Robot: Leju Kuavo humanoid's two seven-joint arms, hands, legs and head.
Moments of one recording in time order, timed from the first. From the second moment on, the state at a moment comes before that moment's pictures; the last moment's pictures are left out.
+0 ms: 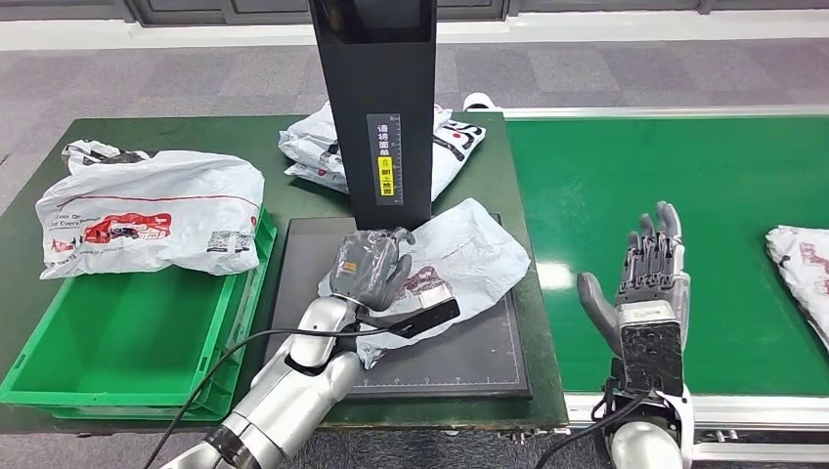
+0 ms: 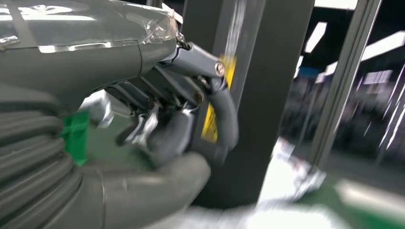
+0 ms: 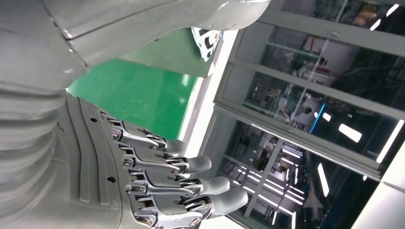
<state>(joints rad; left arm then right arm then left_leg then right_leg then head) -0.50 -0.24 -0.44 -0.91 -1.20 0.47 -0.02 0.07 0.18 0.05 -1.83 0.49 -0.27 -0.24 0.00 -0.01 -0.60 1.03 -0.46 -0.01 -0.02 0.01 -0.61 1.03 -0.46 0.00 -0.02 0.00</state>
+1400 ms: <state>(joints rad) -0.67 -0.30 -0.61 -0.49 -1.09 0.08 -0.02 0.10 0.16 0.05 -1.81 0.47 -0.38 -0.22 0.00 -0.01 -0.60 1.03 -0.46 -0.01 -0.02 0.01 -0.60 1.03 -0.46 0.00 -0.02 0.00</state>
